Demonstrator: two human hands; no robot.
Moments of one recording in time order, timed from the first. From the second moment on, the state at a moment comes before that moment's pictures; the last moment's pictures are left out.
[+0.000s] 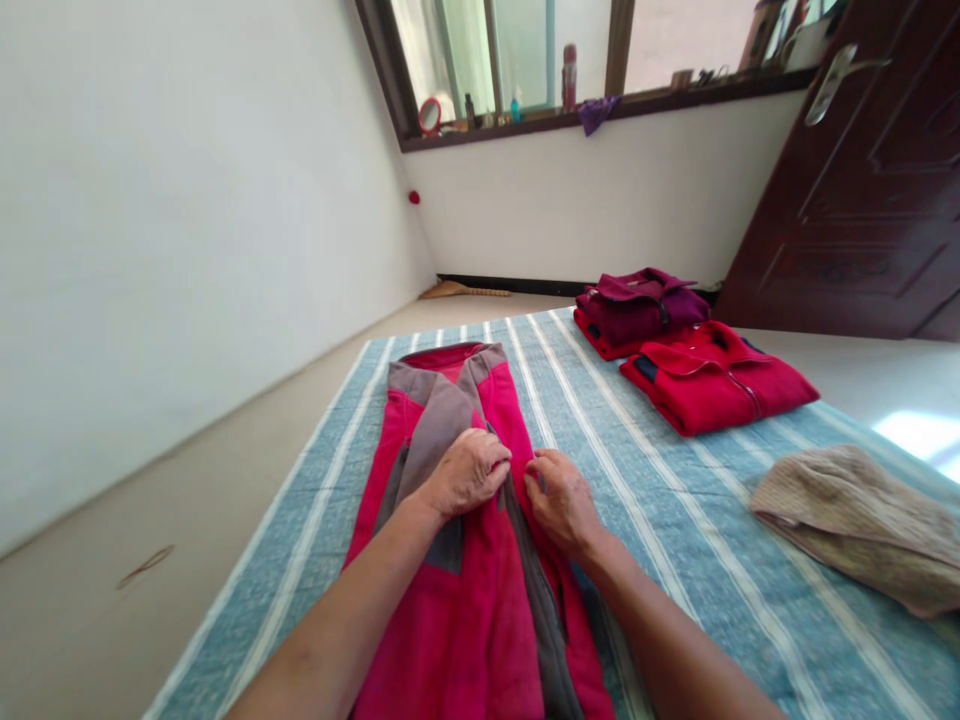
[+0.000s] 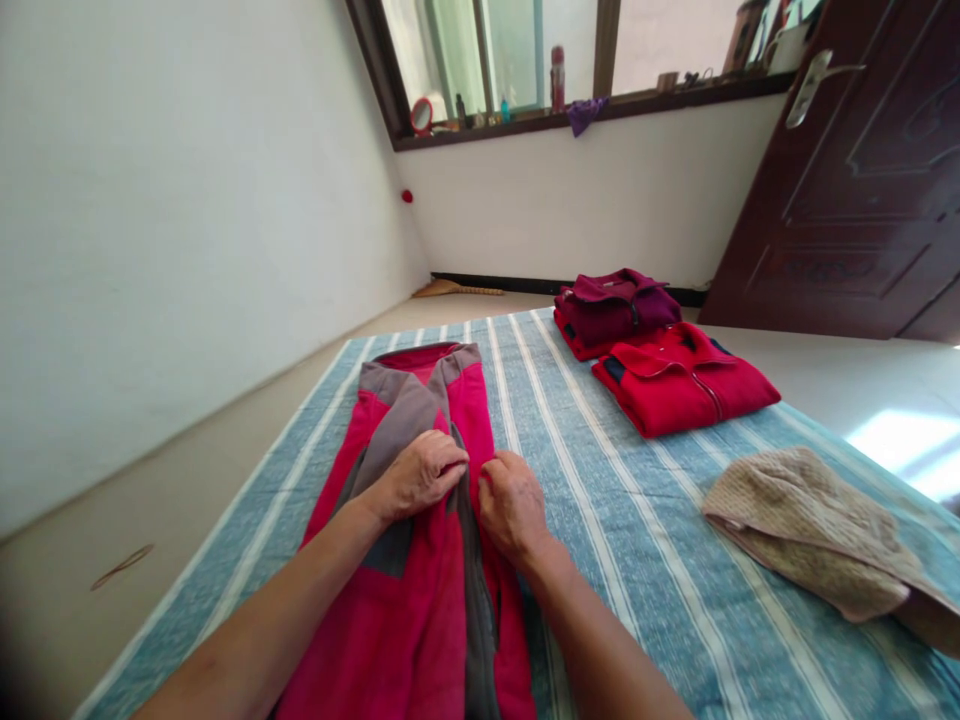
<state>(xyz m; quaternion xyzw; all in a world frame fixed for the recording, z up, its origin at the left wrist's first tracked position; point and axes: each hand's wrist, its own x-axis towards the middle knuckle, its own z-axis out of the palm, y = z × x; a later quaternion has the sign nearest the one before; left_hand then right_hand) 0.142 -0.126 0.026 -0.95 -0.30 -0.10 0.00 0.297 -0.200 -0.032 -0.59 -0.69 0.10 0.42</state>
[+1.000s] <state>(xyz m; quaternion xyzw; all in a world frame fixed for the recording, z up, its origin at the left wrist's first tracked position) 0.160 -0.171 0.033 -0.98 -0.22 0.01 -0.01 0.294 -0.266 -0.023 -0.60 -0.74 0.01 0.30</state>
